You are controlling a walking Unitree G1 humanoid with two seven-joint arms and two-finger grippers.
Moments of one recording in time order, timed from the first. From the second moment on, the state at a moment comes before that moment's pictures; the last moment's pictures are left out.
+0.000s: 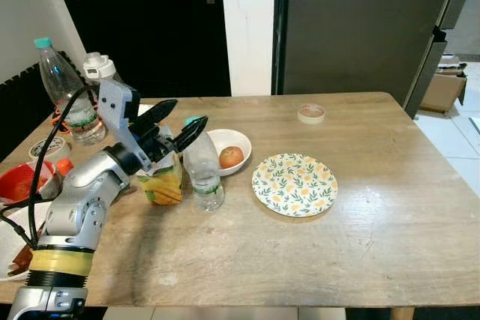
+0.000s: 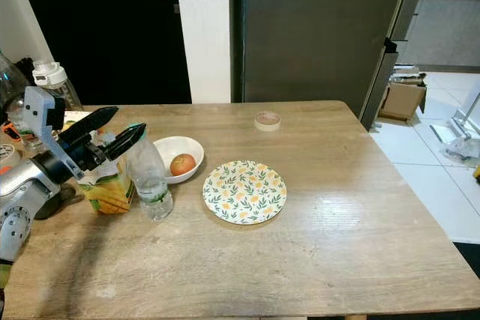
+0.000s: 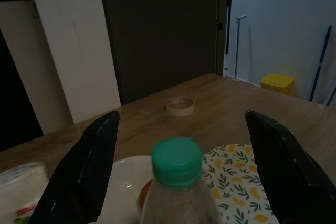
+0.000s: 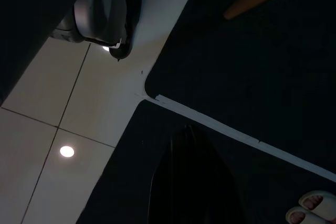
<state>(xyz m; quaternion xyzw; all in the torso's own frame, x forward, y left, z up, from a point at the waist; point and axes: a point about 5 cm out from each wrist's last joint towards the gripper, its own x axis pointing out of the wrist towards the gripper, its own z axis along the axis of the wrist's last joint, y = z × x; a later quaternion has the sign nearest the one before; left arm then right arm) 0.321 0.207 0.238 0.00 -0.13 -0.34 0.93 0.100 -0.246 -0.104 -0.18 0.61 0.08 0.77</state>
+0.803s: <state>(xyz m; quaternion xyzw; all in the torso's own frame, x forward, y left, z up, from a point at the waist) 0.331 0.185 0.215 0.00 -0.08 -0.31 0.95 0.099 -0.245 -0.104 -0.18 0.61 0.07 0.77</state>
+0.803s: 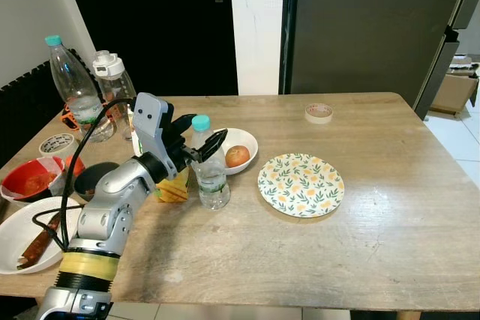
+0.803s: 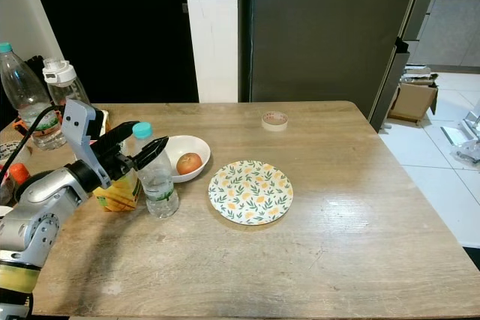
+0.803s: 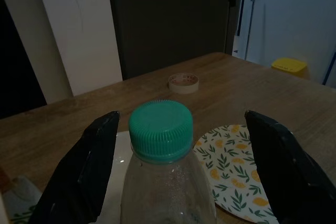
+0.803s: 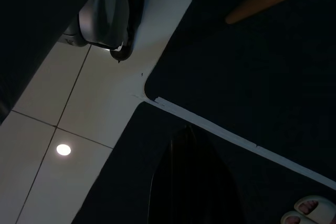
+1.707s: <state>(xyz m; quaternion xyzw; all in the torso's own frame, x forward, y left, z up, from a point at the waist) 0.340 0.168 0.213 -0.01 -0.10 -0.29 0.95 0.098 -0.245 -0.104 -0.18 0.61 0.07 0.77</state>
